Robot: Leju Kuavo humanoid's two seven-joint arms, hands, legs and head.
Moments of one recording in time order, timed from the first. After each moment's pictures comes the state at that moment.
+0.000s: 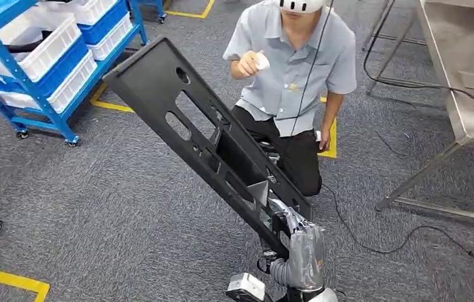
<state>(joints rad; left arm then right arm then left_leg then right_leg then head) -0.05 -0.15 0.65 -0.20 -0.92 0.45 -0.13 0.10 0.03 0.62 -1.59 1.02 -0.69 -0.26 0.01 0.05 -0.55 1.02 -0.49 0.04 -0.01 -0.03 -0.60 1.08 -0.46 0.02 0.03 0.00</state>
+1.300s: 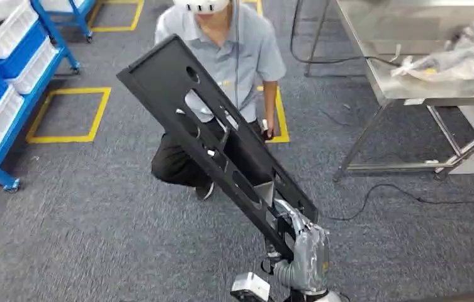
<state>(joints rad) -0.05 -0.15 0.66 -0.20 -0.94 0.45 -0.14 0.11 0.03 0.61 -1.61 1.02 -0.69 -0.24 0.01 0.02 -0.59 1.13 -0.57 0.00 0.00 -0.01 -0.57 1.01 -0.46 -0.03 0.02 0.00</state>
